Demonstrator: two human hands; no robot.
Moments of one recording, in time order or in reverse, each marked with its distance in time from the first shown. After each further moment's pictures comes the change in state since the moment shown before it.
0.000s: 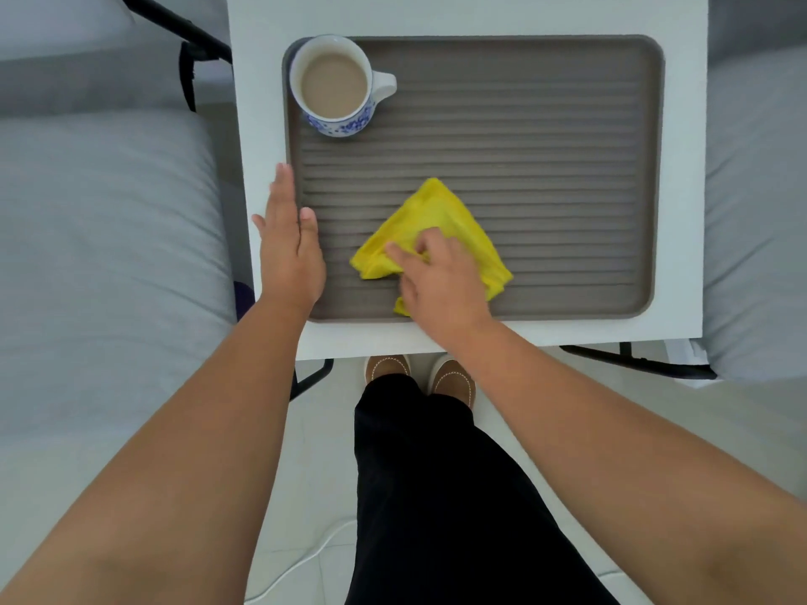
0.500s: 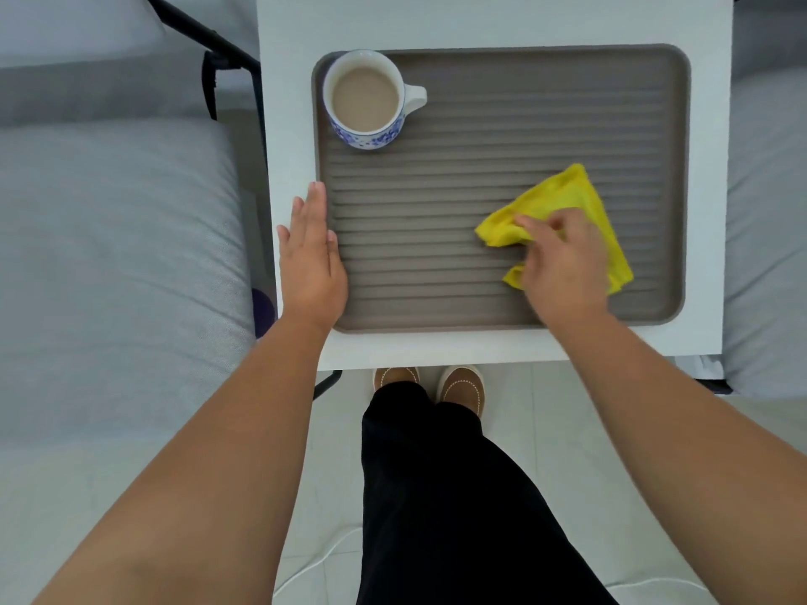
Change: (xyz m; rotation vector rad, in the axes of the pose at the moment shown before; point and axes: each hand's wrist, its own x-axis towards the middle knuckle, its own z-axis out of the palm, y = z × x) left_hand -0.004 -0.010 -0.004 0.176 -0.023 0.076; right_hand 0.006 0.075 -0.050 -0.168 0.141 0.284
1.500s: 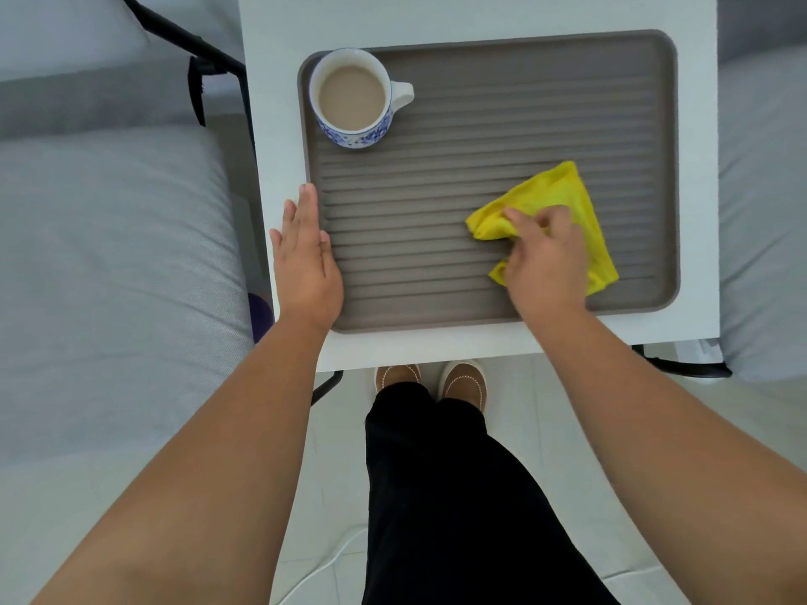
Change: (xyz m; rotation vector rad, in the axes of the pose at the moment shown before) left_hand 0.000 -0.003 0.003 0.011 0.010 -0.004; right_hand -0.005 -0.014 0.011 0.010 0.029 0.107
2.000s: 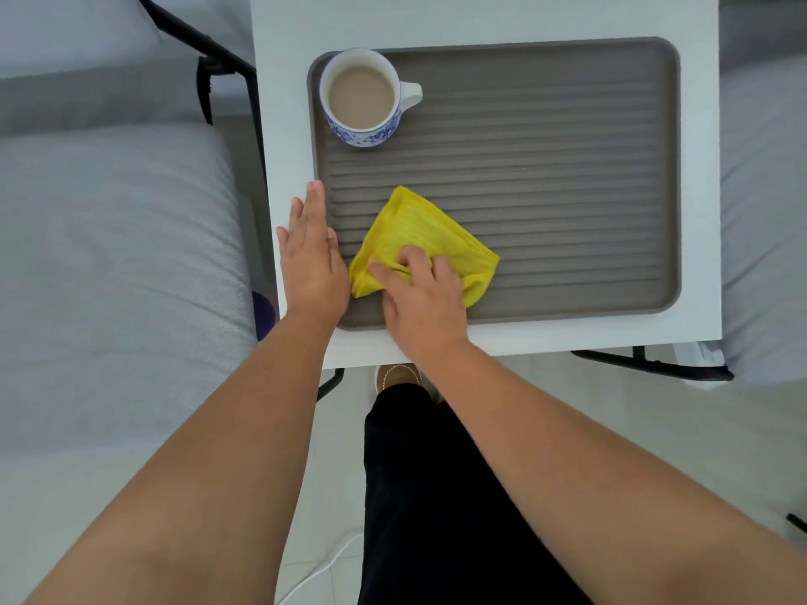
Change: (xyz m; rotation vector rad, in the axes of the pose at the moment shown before) left_hand 0.001 0.004 -0.001 0.003 0.004 -0.015; right_hand -0.057 -0.107 0.038 0.035 -0.135 -0.301
